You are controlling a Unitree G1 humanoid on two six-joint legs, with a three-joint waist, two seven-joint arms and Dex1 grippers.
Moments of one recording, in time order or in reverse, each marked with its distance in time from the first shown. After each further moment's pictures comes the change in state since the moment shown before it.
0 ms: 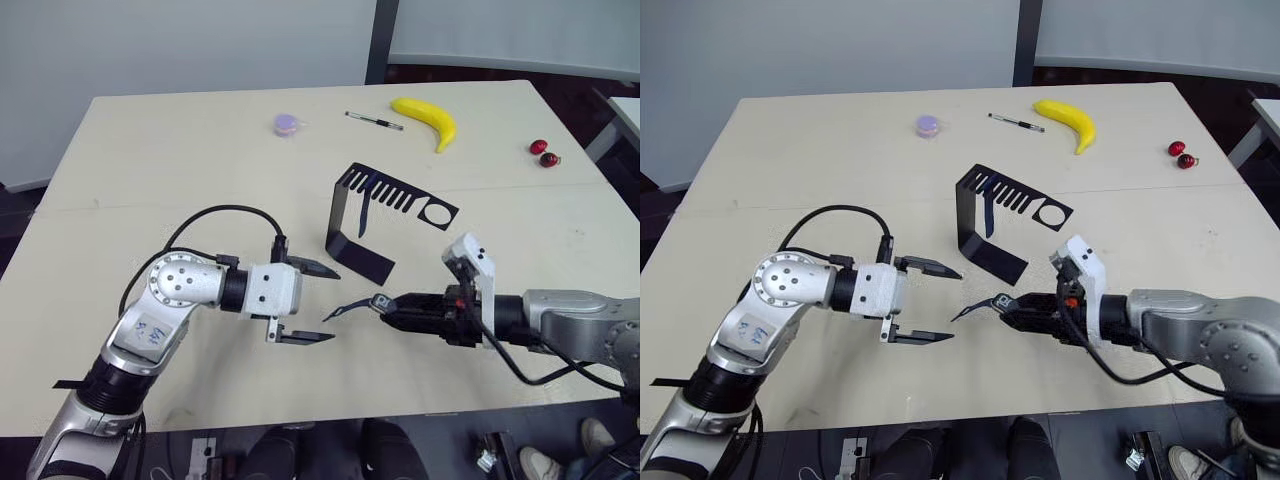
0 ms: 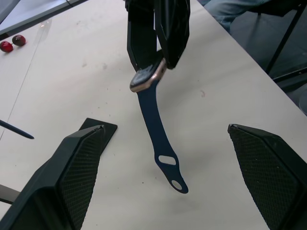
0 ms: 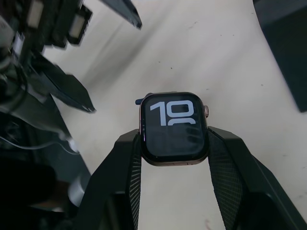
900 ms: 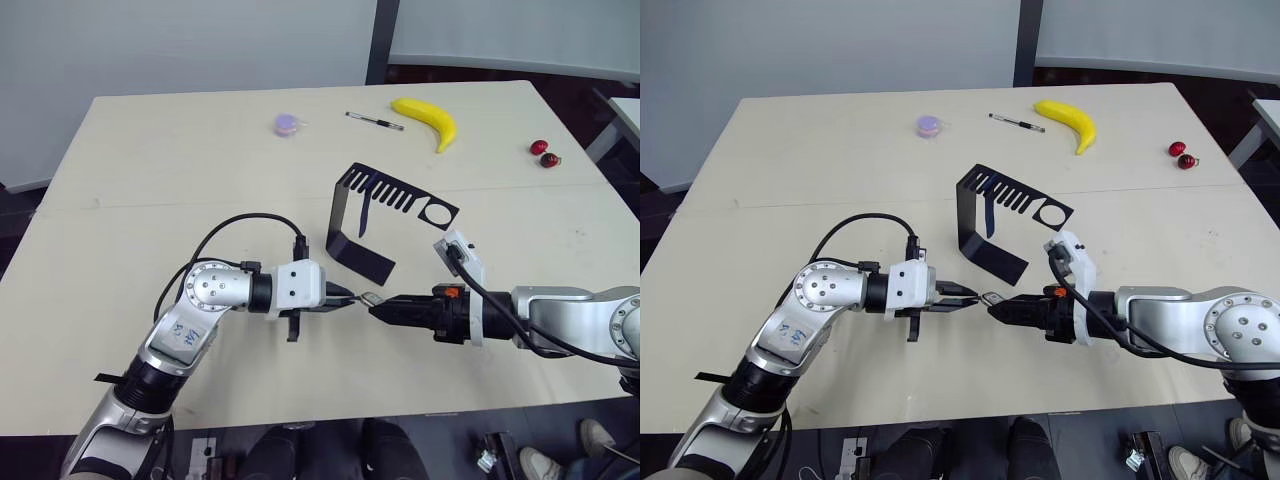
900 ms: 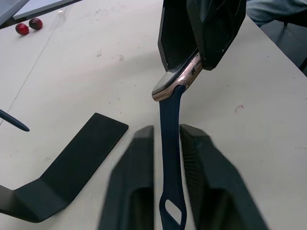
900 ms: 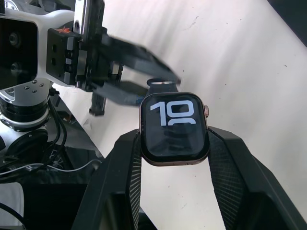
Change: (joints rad) left arm -0.018 -0.119 -0.059 0.071 0.062 0.046 0.105; right arm -0.065 -0.068 0.139 0.066 0.397 -0.097 -0.339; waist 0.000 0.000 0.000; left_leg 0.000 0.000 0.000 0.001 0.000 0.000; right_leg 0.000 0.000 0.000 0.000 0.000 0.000
